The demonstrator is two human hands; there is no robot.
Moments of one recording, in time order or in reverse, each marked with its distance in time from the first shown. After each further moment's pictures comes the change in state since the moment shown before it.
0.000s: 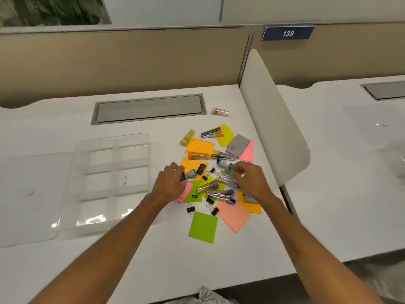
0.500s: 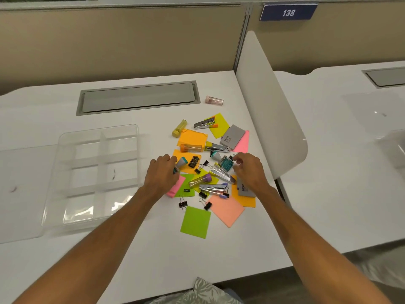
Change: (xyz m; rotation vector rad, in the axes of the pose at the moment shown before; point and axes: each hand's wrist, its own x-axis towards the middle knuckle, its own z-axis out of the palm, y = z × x) left_hand 0.017 0.003 0.010 0.144 0.111 0.029; right_hand 0.028 0.043 0.011 -0.108 -0.009 0.154
